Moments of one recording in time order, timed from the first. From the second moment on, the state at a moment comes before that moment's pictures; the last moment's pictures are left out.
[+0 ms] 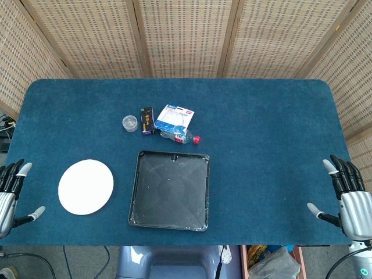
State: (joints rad) left arm -0.03 -1.05 -0.02 -1.80 1.58 1.58 0.15; right arm 0.05 -1.06 0.09 -1.73 -1.64 1.64 0.04
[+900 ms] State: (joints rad) left arm -0.08 -1.28 0.07 -1.44 1.64 1.39 0.06; right arm 0.07 -1.08 0.06 -1.74 -1.64 1.56 -0.10
